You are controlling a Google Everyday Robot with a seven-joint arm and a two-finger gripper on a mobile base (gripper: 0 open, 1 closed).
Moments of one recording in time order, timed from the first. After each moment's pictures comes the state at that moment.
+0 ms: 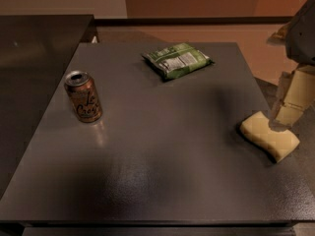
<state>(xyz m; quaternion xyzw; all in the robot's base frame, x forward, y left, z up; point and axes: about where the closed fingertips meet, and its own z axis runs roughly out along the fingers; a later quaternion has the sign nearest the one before) 0.438 -0.217 0.976 -0.60 0.78 -0.03 0.16</state>
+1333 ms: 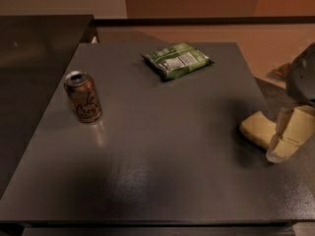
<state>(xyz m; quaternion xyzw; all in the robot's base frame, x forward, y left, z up) 0.416 -0.226 0.916 -0.59 0.79 0.02 0.16</state>
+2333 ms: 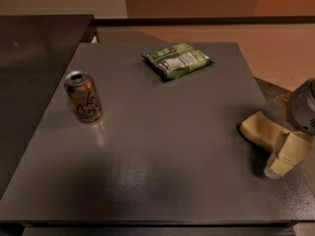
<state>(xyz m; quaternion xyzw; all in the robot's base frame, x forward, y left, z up) 0.415 -0.265 0.848 -0.53 0.83 0.02 0.15</state>
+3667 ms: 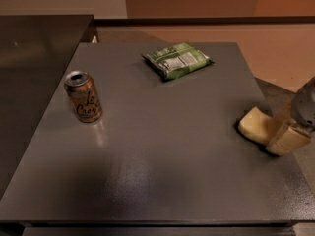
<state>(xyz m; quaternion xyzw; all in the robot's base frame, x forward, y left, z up) 0.421 -0.281 0.844 -0.50 0.86 0.03 0.13</state>
